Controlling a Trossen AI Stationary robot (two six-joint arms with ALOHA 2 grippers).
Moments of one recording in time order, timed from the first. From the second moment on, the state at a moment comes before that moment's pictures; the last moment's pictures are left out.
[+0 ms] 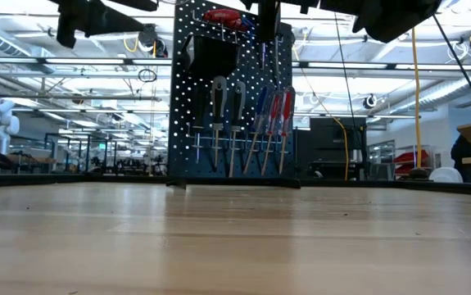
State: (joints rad) left arm -0.59 1.17 0.53 0.58 -1.27 -0.33; right arm 0.21 1.77 0.93 1.20 0.34 0.13
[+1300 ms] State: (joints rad) left arm -0.45 1.05 0.53 0.64 -1.01 -0.10; right arm 0.19 1.83 0.93 1.15 0.41 0.09
